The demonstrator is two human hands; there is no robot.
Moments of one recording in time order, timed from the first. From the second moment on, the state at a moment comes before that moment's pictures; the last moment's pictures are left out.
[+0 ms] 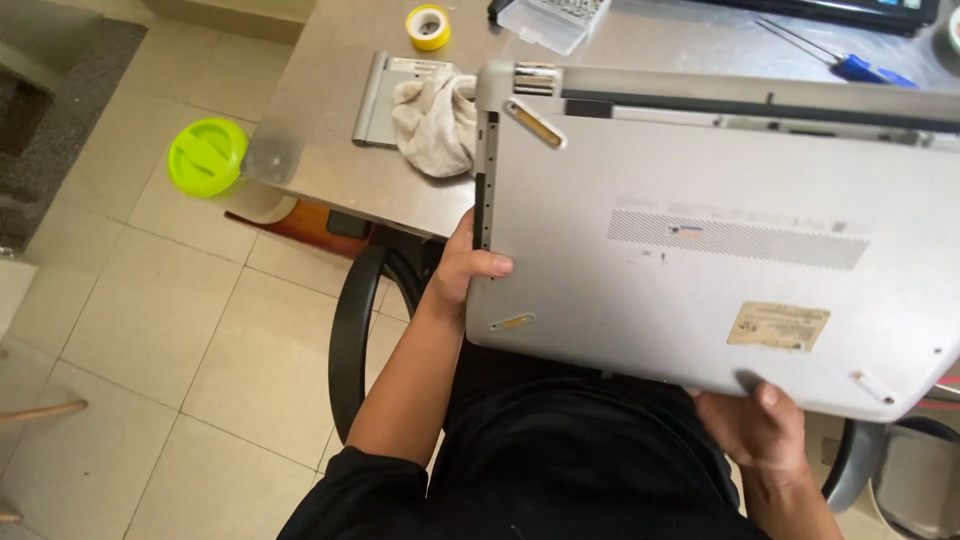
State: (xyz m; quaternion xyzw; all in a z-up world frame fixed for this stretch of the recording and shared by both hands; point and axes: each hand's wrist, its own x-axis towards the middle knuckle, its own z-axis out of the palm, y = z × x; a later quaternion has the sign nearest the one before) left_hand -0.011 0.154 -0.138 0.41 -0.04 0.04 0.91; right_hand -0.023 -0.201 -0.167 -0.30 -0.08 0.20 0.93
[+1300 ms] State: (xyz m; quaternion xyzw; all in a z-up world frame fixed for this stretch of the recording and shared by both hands) left_hand -0.030 0.153 -0.130 0.39 0.06 0.04 0.92; right_hand -0.033 -0.200 -0.179 -0.40 -0.06 0.27 0.88
